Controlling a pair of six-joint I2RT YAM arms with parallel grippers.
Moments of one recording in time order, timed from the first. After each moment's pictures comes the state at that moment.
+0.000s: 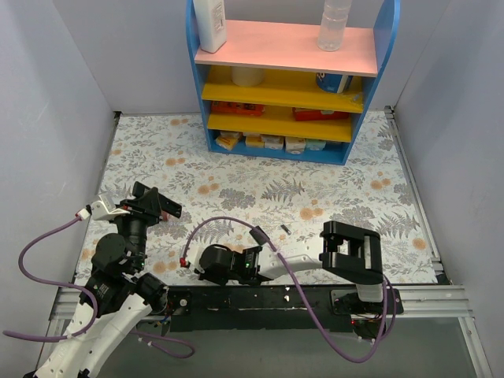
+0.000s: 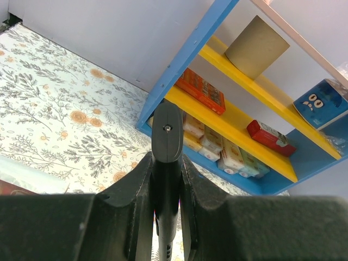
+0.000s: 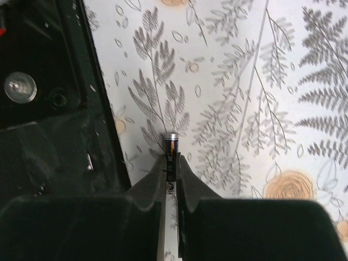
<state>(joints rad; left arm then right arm) -0.58 0.19 0.56 -0.24 -0.64 -0.53 1.48 1.92 1.14 0.01 0.10 0.02</state>
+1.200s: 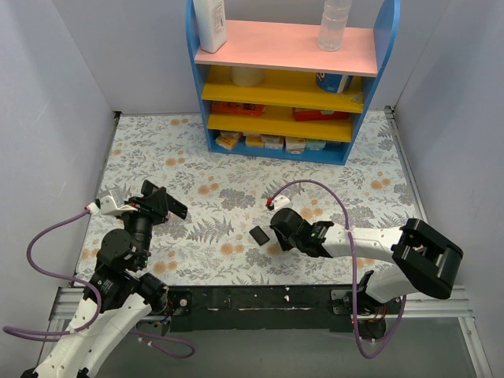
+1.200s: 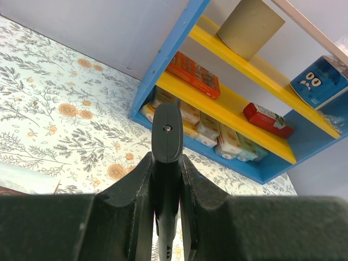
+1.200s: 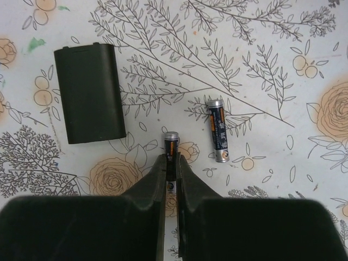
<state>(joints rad) -0.58 0.23 0.55 -0.21 -0.57 -0.52 1.05 1.39 0.61 -0.14 0.30 0.39</state>
